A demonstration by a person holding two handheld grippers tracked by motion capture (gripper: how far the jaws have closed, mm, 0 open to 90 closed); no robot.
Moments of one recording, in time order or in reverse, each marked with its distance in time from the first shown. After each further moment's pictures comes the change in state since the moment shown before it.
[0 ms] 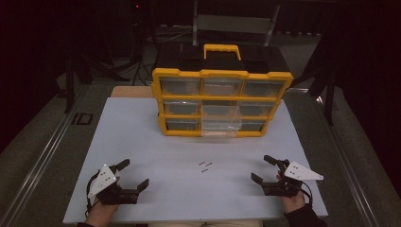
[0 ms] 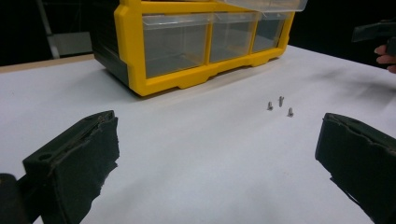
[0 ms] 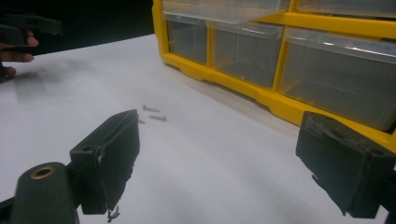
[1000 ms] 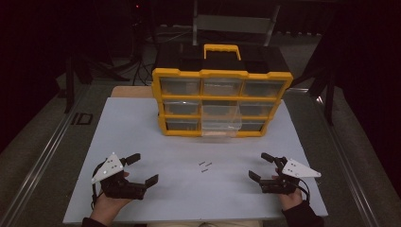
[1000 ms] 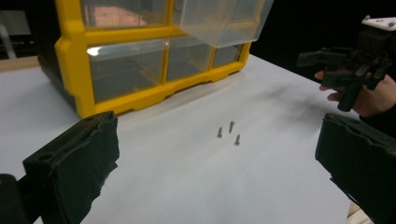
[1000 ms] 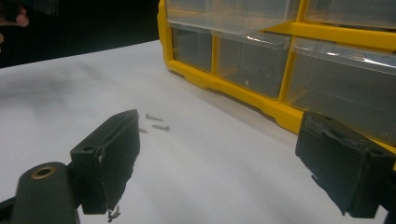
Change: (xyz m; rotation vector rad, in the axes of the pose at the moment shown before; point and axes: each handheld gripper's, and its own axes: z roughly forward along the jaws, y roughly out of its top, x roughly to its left) left arm -0.023 0.068 0.010 0.066 -0.133 -0.071; right arm -0.002 0.005 0.008 -0.021 0.020 -0.009
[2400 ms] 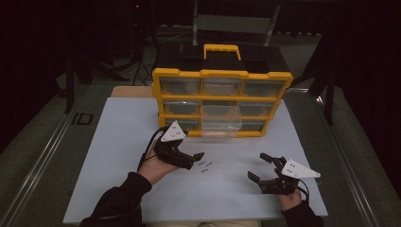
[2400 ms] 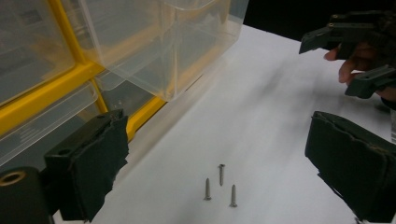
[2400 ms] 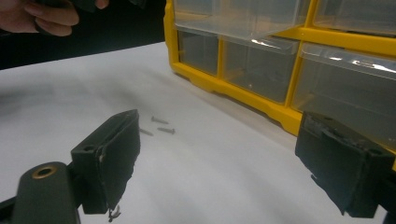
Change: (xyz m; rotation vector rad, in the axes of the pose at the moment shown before) left arm -0.021 0.070 0.133 0.250 -0.094 0.195; right arm 0.003 0.002 0.001 -0.006 0.017 -0.012
